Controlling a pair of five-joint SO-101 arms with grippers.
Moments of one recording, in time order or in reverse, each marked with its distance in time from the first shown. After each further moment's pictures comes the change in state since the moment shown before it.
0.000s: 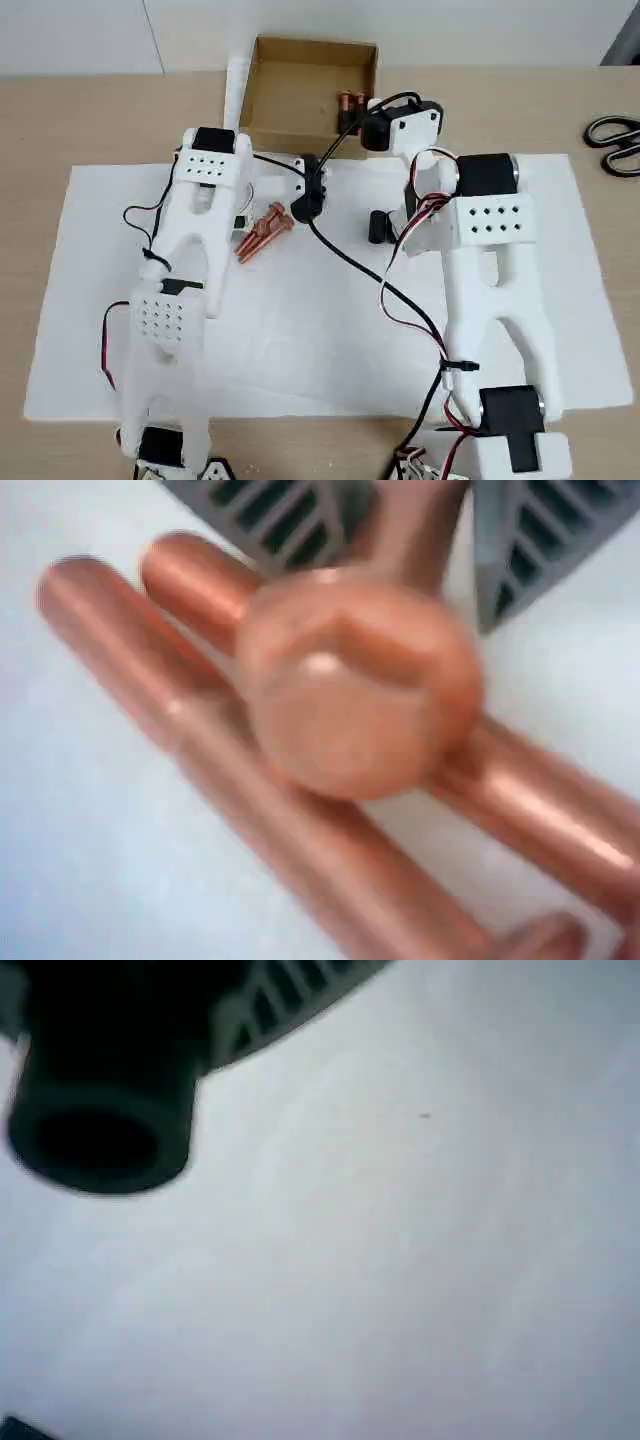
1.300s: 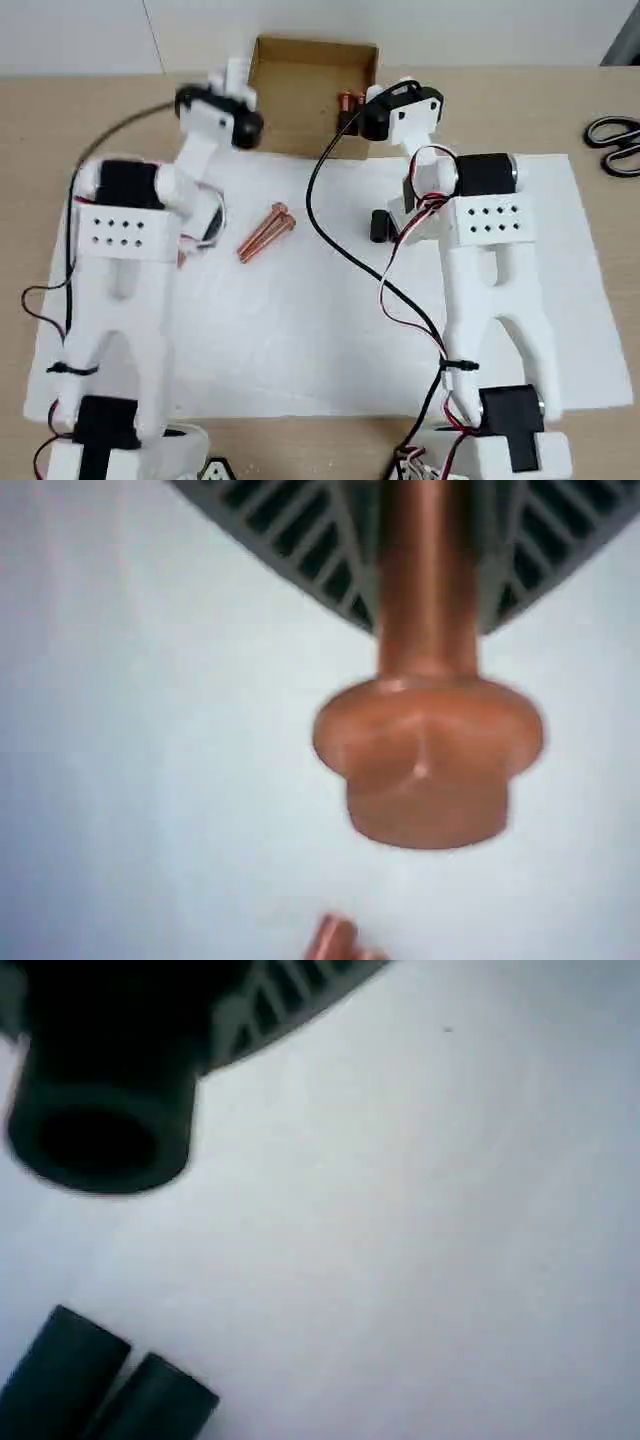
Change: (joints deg) left arm -3.3 -59.3 42.1 1.3 60.6; right arm -0.1 0.0 0.0 -5.5 0.0
